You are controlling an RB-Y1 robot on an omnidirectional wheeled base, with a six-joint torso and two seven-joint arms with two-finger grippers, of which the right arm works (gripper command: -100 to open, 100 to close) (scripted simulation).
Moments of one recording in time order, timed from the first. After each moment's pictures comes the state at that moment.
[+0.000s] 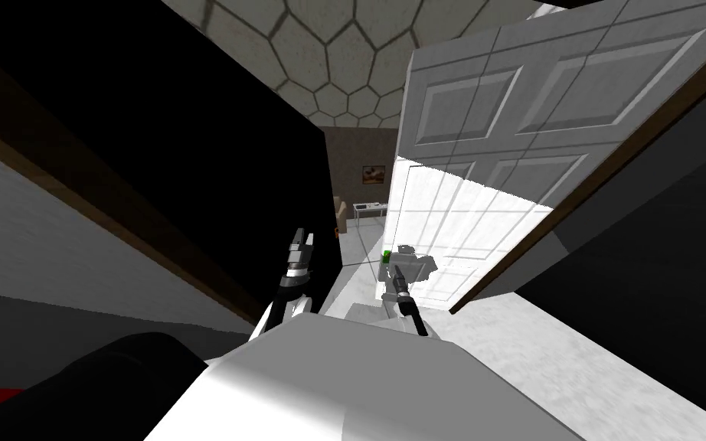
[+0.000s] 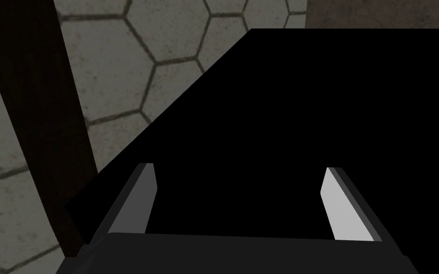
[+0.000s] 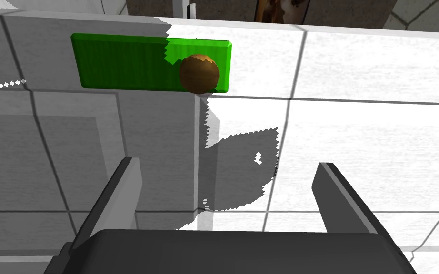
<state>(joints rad) -0.10 -0.08 0.12 -0.70 -0.17 -0.78 0.03</state>
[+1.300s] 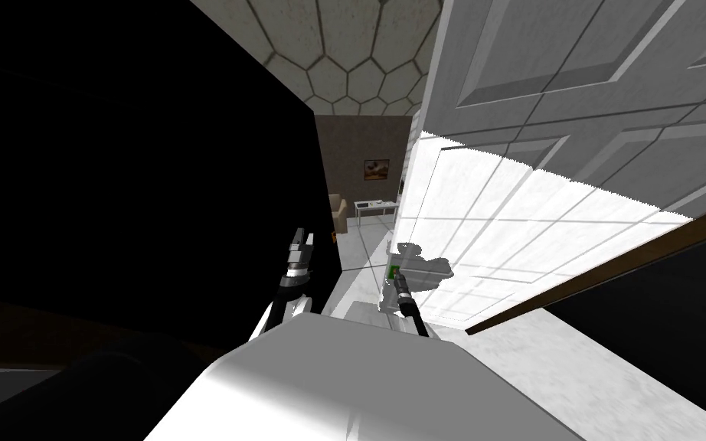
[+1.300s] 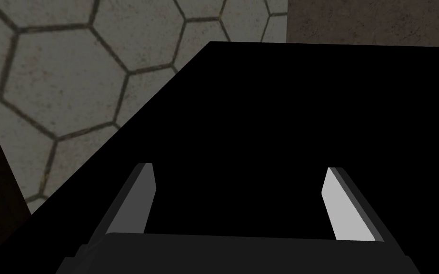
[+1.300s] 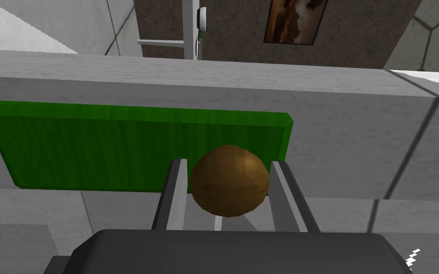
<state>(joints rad) -0.10 -0.08 0.11 -0.69 -0.17 -0.80 0.04</state>
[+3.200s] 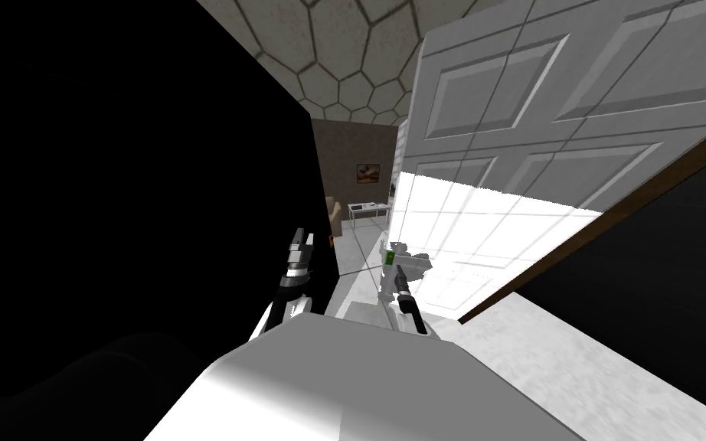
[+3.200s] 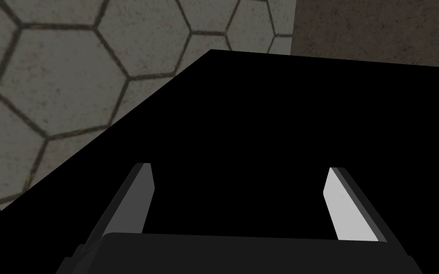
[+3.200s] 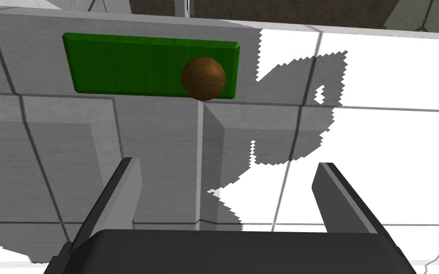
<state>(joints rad) -0.14 -0.07 0.09 -0.66 -0.24 -0.80 0.10</state>
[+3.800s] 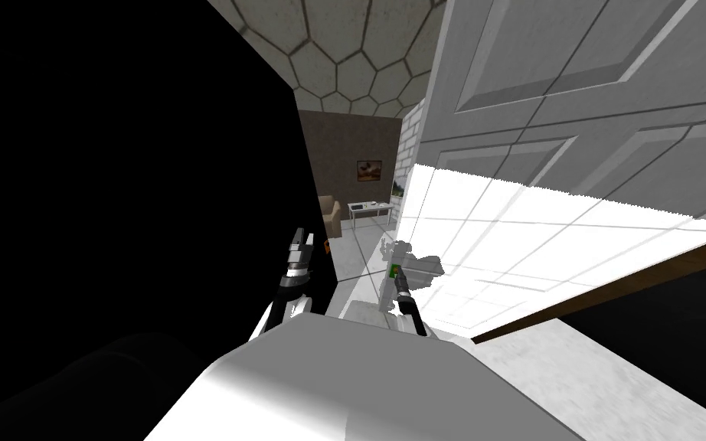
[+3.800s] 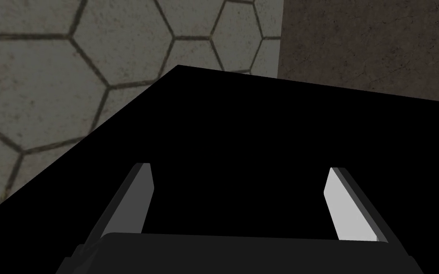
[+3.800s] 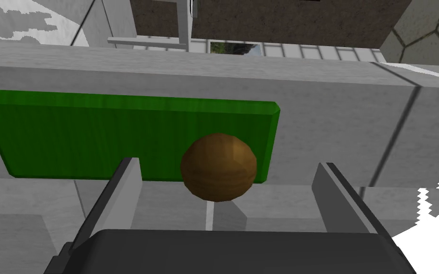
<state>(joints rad) -0.13 -0.06 0.09 -0.65 -0.25 -0.82 0.11</state>
